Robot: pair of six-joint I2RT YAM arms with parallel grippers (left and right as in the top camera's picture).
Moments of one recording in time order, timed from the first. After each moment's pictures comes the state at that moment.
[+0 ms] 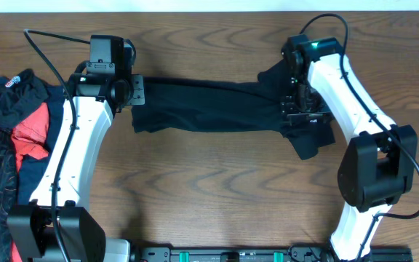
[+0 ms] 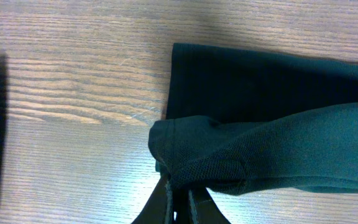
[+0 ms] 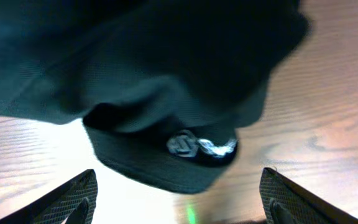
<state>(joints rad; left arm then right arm) -0.06 1.59 1.35 -0.83 -0.04 -0.09 0.26 2.01 1.69 -1.42 0.17 0.31</state>
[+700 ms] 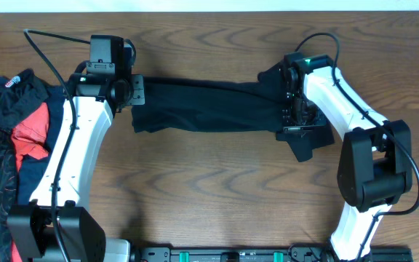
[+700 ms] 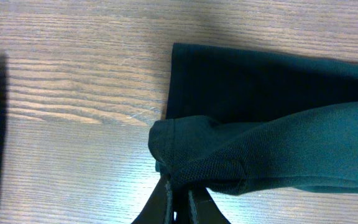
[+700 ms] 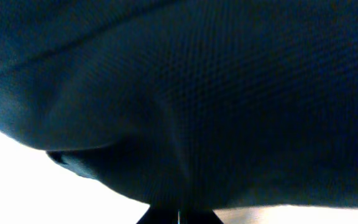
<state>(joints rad) -0.06 1.59 1.35 -0.83 -0.03 -0.09 0.25 2.01 1.53 -1.29 0.12 0.31</state>
